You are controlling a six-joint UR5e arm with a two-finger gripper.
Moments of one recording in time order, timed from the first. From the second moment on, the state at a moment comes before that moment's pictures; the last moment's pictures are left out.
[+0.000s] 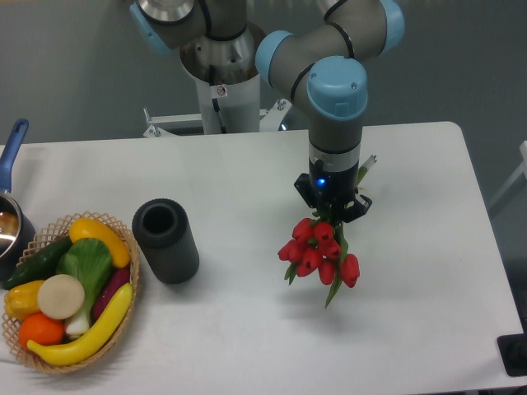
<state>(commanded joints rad) 2.57 -1.80 -1.76 -0.94 1.55 1.12</state>
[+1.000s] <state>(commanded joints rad) 2.52 -1.95 -1.75 -0.90 1.57 1.12</state>
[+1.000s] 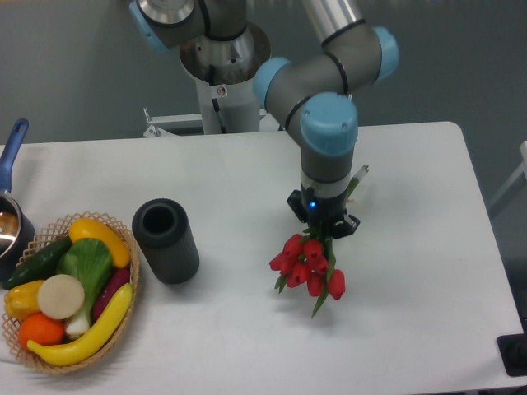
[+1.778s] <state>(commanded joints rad) 2.52 -1.98 -1.74 -0.89 1.56 1.12</state>
